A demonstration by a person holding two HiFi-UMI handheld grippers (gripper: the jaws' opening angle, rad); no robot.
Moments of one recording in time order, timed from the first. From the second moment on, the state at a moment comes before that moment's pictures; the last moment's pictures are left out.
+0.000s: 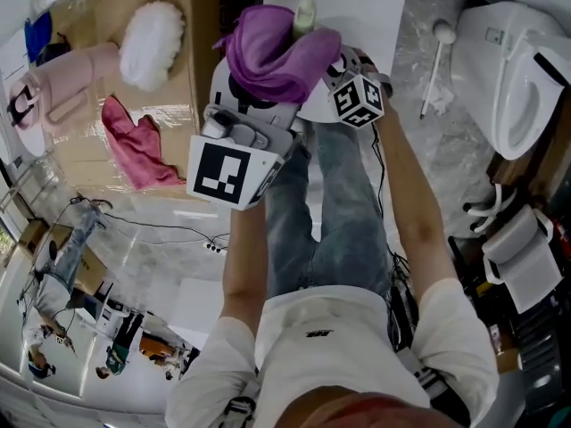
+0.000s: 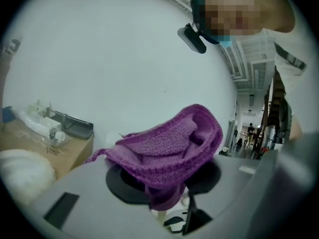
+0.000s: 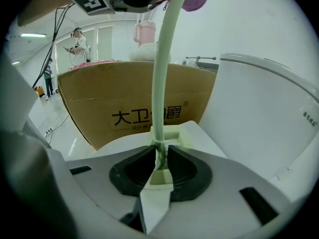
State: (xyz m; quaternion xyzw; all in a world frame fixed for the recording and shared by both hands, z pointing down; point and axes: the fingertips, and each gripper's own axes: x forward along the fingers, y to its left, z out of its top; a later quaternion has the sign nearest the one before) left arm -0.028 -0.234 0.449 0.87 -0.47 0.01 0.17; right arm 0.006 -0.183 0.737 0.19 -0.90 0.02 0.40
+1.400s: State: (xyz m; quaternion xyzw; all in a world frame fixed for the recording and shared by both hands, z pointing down) left arm -0.047 -0.031 0.260 0.89 -0.43 0.05 0.13; right arm 0.068 -0.018 0.261 0.44 -0.89 0.07 0.12
